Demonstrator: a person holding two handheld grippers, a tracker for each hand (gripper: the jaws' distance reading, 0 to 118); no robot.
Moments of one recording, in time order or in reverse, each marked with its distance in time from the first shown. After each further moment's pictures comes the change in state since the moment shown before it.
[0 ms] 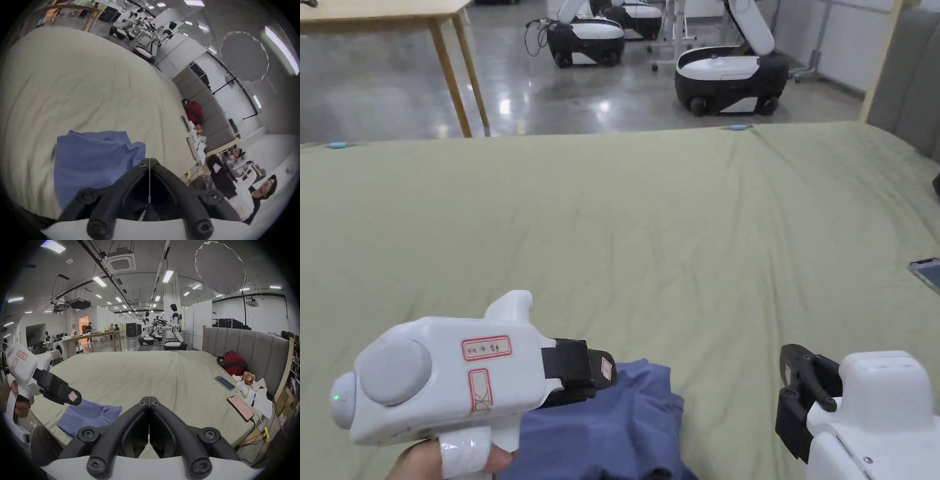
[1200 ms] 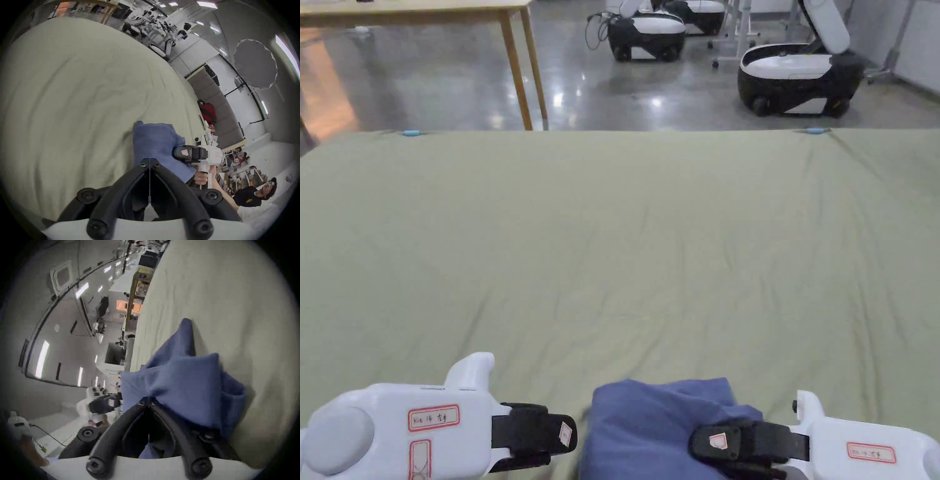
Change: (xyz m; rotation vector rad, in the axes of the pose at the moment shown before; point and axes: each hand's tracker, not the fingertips) left arm -0.123 -0.002 0.059 -0.060 0.111 0.060; right arm 0.021 -0.112 -0.219 -0.749 0.997 -0.899
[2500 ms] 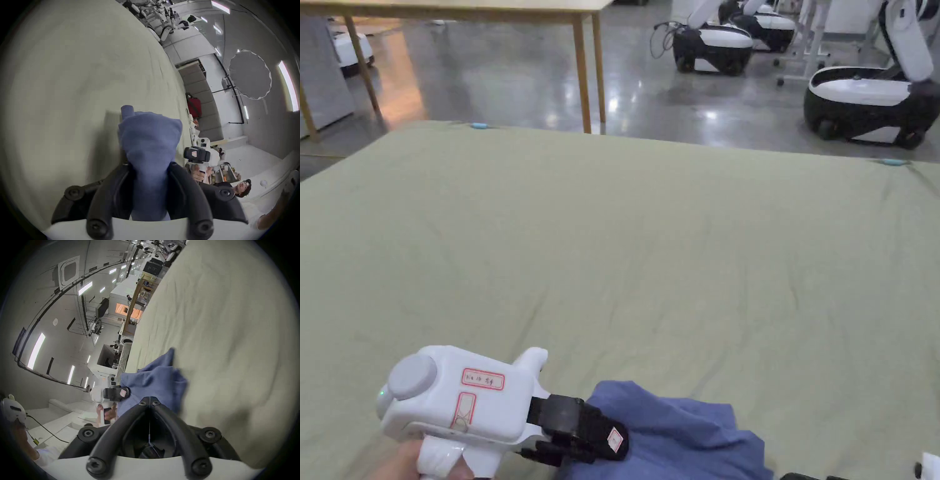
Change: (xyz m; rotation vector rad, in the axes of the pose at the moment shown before) left arm -0.073 0.051 -0.008 -0.162 -0.192 0.104; right arm -0.035 -0.009 0.044 0.079 -0.136 0.156
